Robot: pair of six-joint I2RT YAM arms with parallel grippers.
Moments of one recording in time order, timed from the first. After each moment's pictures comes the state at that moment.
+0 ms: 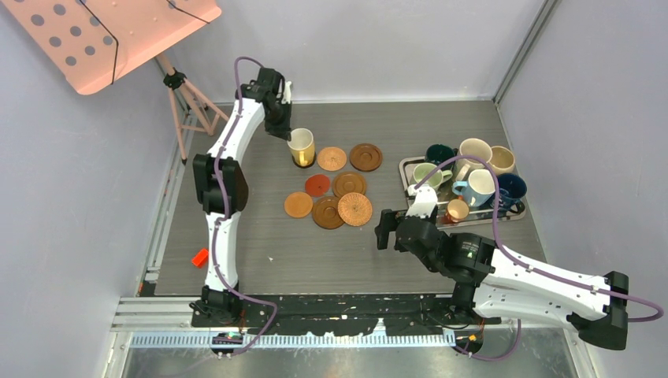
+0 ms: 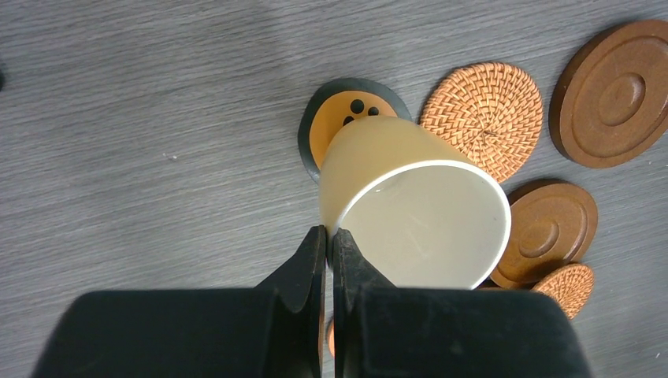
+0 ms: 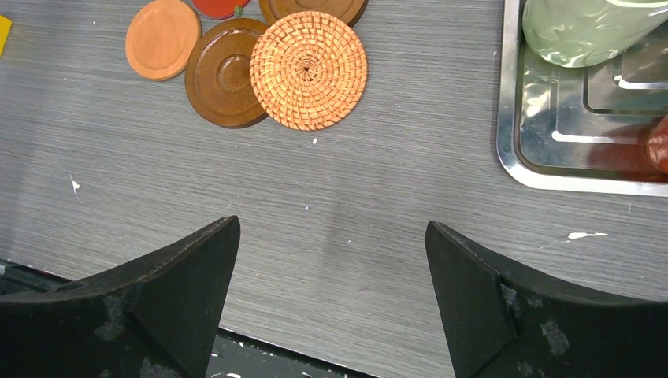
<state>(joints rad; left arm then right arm) -0.21 2.29 2.28 -1.04 0.14 -0.12 1.14 0.81 0.73 -0.65 0.65 0.78</state>
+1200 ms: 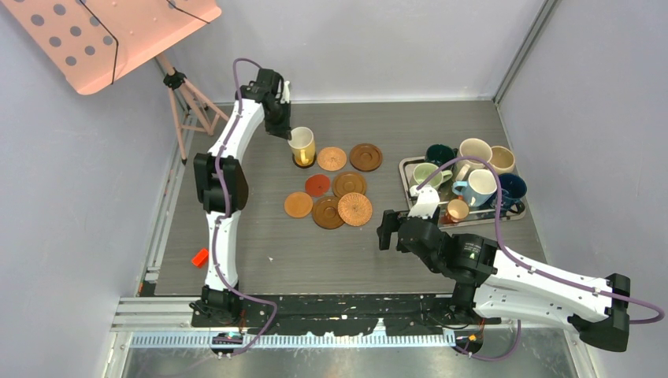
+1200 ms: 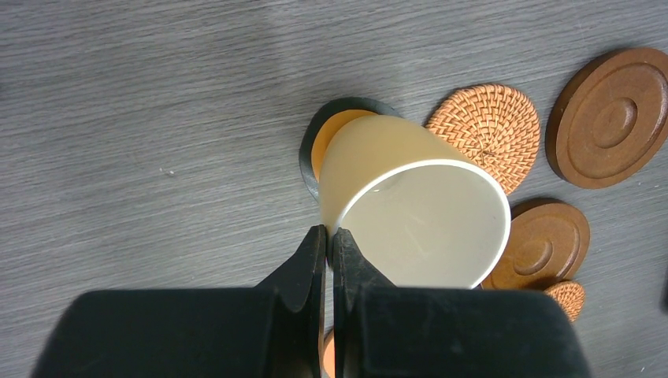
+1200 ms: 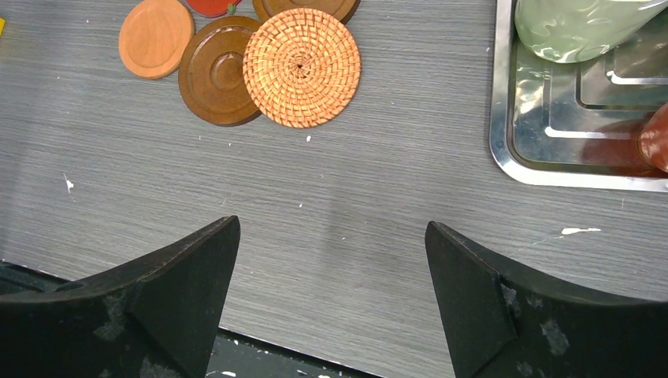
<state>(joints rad) -0.21 2.32 2.28 -1.00 0.16 -0.16 1.13 0.79 0.72 -0.67 0.65 0.78</state>
